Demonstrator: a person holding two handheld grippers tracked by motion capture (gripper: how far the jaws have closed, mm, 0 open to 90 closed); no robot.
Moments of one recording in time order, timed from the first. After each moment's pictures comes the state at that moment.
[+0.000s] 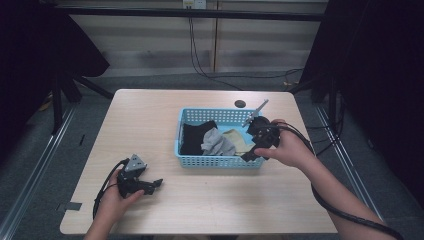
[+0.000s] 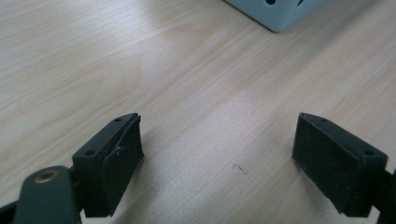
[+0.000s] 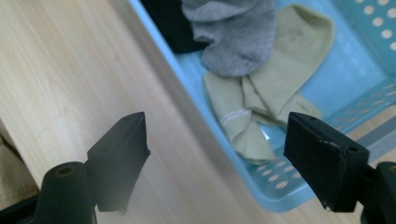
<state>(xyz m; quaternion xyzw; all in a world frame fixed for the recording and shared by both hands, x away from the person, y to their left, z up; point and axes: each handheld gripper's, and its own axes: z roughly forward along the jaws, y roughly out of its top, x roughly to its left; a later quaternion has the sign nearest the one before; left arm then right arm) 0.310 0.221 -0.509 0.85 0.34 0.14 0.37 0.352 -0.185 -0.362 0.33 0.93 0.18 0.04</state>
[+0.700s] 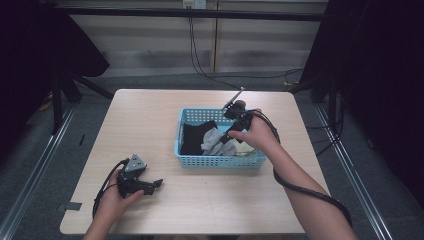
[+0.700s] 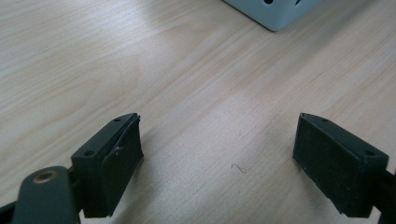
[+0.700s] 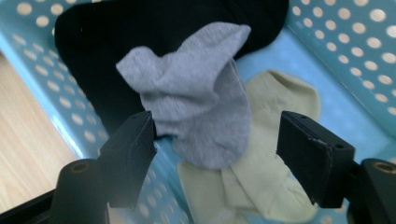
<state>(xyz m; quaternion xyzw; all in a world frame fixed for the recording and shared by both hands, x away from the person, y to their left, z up) 0.309 0.221 -0.509 0.85 0.35 0.14 0.37 0.420 -0.135 -0.392 0.39 0.90 0.19 0.05</state>
